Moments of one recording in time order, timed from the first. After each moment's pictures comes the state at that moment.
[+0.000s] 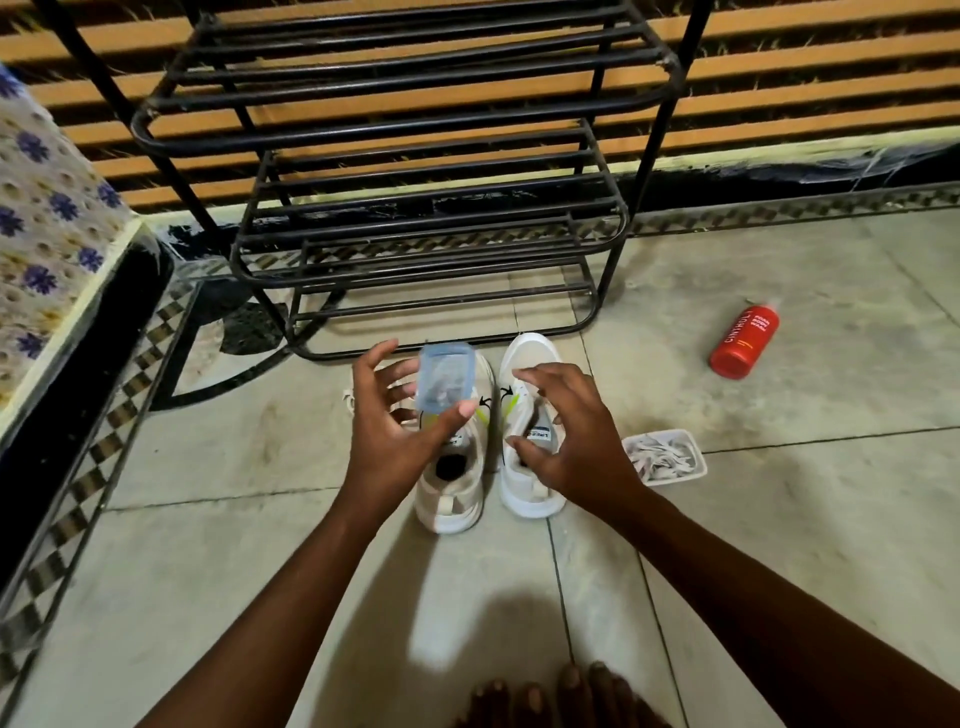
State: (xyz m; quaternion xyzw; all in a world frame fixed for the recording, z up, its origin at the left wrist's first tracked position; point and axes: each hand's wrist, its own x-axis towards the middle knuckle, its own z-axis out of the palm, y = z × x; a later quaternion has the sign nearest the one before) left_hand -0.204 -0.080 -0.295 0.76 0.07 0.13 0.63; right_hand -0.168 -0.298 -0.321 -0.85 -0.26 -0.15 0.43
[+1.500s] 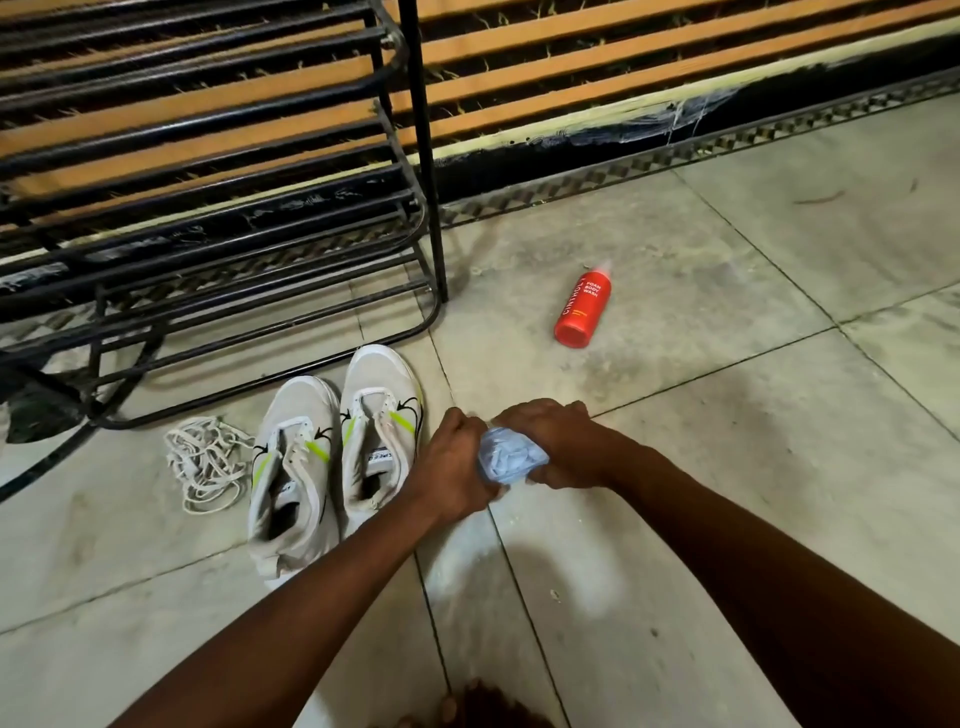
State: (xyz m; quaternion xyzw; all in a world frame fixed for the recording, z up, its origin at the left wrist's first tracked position) left_hand -0.141 -0.277 -0.395 0.95 -0.17 -0.13 0.23; right_hand -0.135 -0.484 -0.381 -0.94 -0.22 0.17 0.20
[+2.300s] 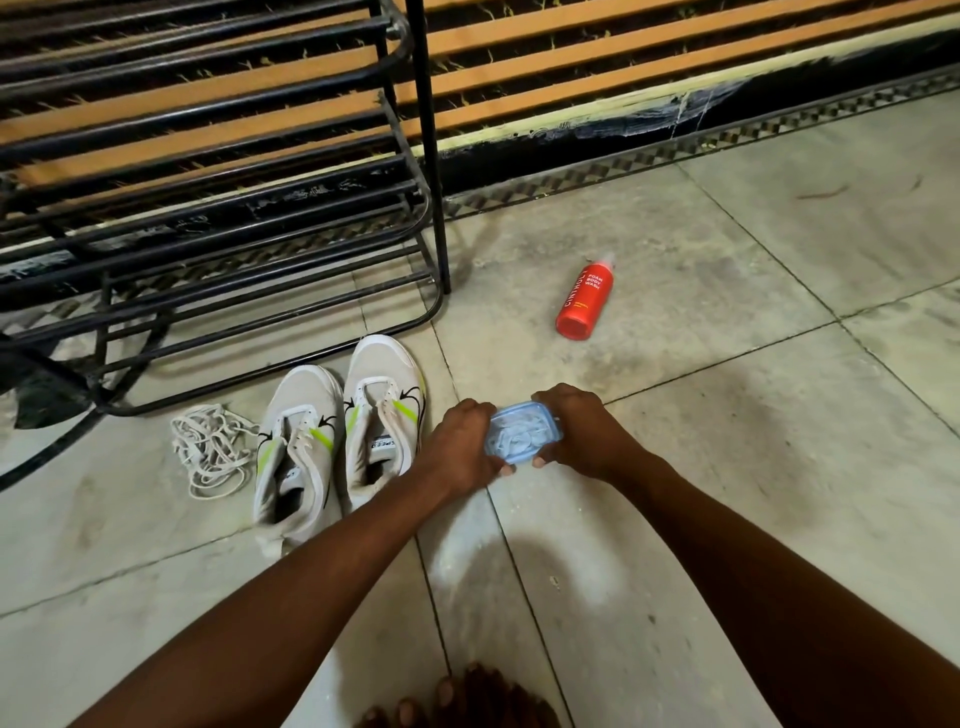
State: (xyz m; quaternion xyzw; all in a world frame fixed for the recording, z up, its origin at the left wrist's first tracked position) left_hand -0.132 -0.288 -0.386 0.95 -0.14 -0.16 0.23; right_hand -0.141 -0.494 -0.395 -0.94 -0.09 0.09 0.30
